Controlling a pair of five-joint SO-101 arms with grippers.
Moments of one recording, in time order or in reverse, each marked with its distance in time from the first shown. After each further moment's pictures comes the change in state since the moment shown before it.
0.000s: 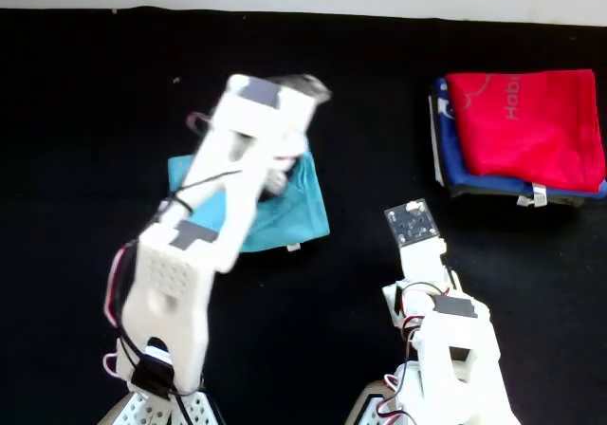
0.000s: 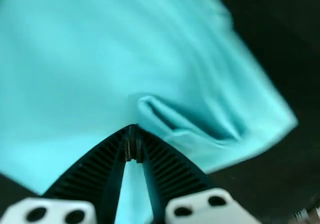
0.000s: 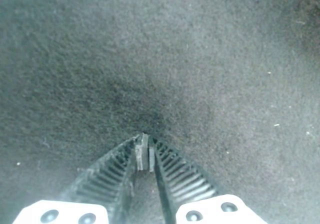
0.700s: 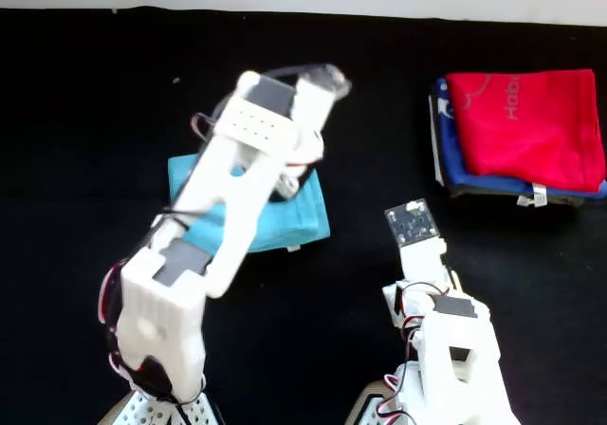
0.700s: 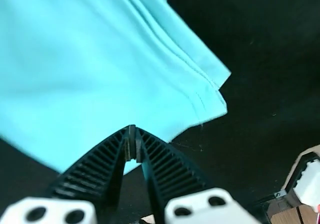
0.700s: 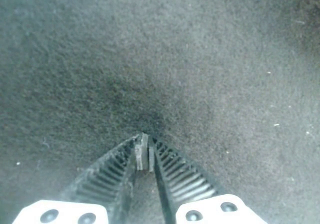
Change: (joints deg) left arm 3.8 -12.3 8.8 0.2 1.2; right arm 0.0 0.0 0.0 0.0 0.0
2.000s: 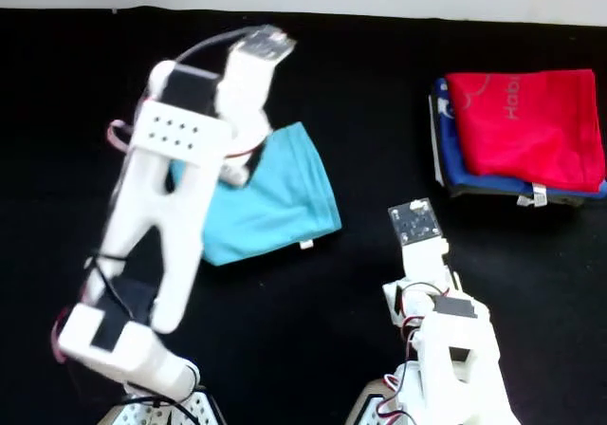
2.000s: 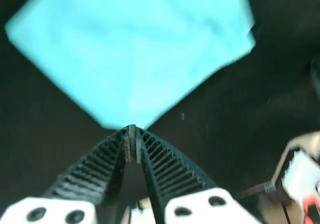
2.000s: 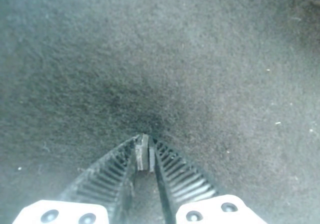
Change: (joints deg) left arm -12.0 -24.6 10.4 4.4 0.0; right arm 0.0 0.0 0.4 -1.4 -2.3
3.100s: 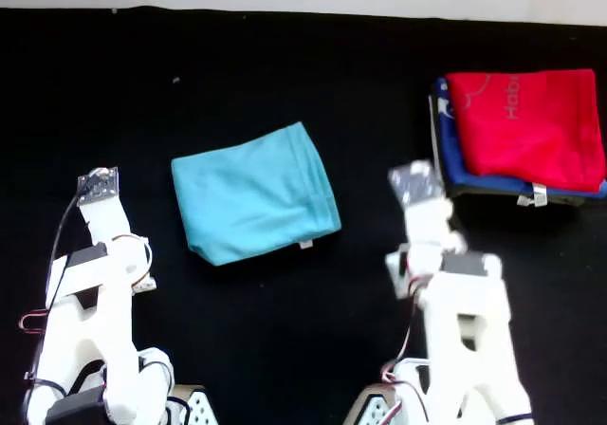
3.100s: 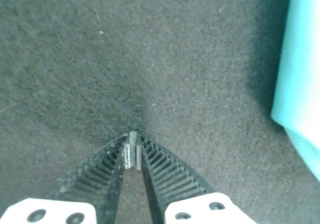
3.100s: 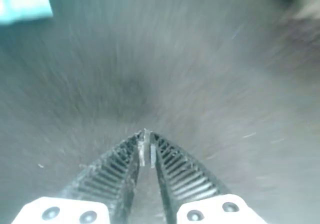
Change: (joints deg) left arm -34.5 -30.6 84.7 -60.8 0.2; right arm -2.7 0.9 -26.5 23.7 -1.8
